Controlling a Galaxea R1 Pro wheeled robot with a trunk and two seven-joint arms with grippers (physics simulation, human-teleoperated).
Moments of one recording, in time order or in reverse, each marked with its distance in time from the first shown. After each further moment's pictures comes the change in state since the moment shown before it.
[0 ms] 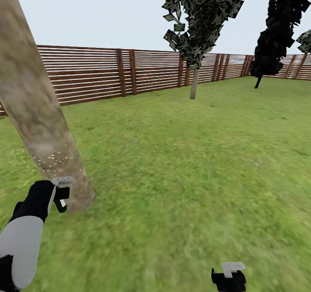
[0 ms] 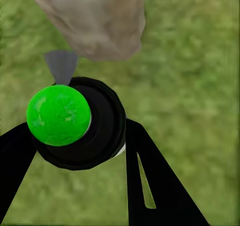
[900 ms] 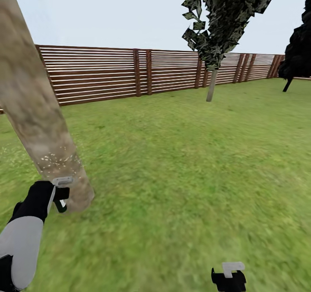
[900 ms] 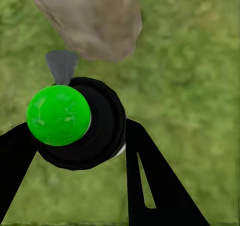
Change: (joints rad) left arm 0.001 0.001 0.005 0.001 0.001 -0.002 -0.005; right arm 0.000 0.000 -0.001 0.000 0.000 0.000 0.000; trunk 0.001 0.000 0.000
